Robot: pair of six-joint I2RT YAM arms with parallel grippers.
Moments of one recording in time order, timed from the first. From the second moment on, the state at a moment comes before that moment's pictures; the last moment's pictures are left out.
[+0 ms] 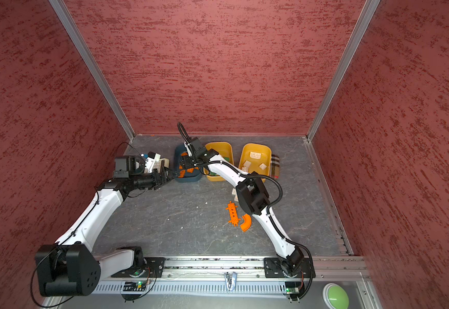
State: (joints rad) left arm 0.03 1.19 0.89 -0.50 0.88 -0.39; right arm 0.73 2.40 2.16 -0.52 -0.15 0.37
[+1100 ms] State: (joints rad) left arm -0.11 1.25 0.88 -0.40 0.87 -0.46; right arm 0.81 1.59 0.88 -0.57 0.02 0.53
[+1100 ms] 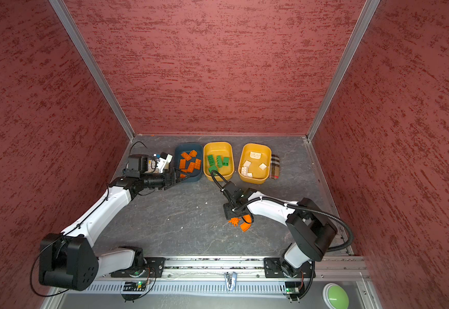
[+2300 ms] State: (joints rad) left arm 0.00 1.14 0.89 -0.56 0.86 -0.40; right arm 0.79 2.19 1.90 -0.43 -0.10 0.42
